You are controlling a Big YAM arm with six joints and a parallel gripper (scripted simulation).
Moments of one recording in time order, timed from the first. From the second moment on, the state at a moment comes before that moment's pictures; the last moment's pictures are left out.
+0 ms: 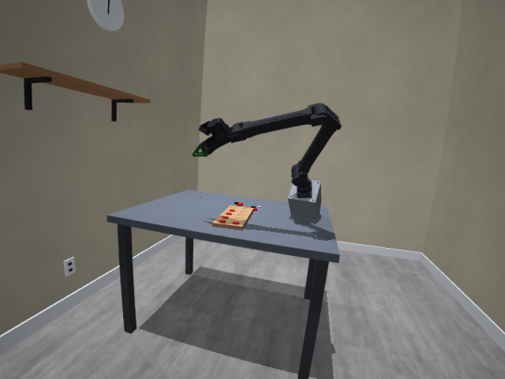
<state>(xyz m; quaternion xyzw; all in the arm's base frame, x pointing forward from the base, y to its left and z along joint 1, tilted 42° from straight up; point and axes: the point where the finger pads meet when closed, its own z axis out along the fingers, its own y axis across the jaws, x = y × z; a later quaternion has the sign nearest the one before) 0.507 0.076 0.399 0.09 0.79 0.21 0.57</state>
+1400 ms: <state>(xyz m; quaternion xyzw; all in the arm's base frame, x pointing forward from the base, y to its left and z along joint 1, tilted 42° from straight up) 0.519 0.017 0.465 0.02 0.73 0.05 0.68</state>
